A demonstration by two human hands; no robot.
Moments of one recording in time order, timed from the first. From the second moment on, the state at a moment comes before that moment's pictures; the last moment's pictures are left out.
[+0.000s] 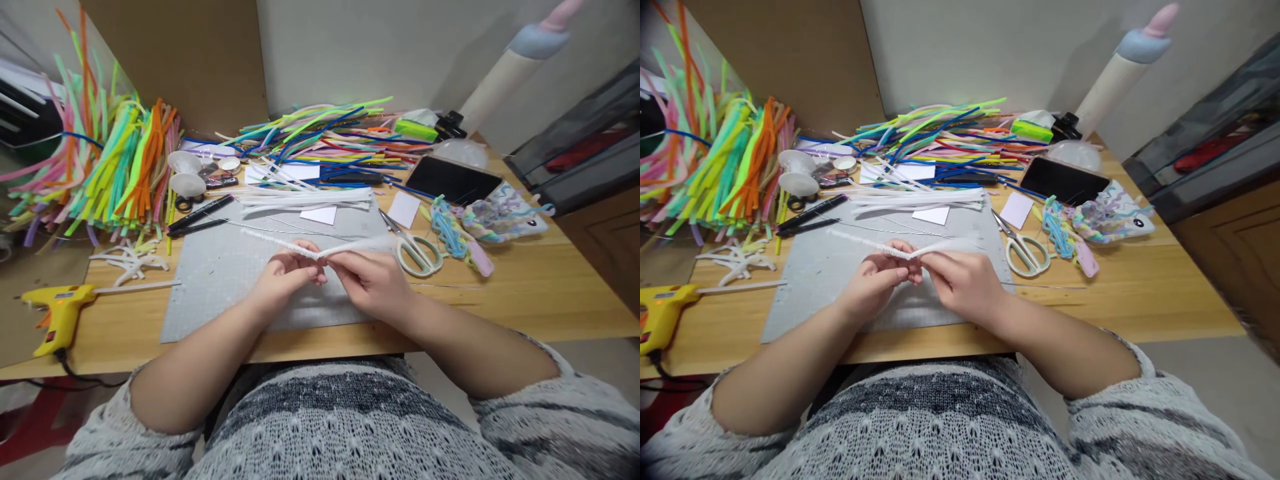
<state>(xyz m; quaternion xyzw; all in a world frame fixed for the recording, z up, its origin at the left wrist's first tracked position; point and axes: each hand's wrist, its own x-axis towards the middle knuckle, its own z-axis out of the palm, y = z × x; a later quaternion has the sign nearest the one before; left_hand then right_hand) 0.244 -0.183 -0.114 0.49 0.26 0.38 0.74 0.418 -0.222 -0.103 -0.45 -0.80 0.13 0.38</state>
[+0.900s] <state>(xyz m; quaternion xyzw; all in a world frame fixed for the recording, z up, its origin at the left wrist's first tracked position) 0.237 -0.185 -0.106 0.68 0.48 0.43 0.36 0.417 -0.223 -0.102 -0.42 -0.81 0.11 0.40</state>
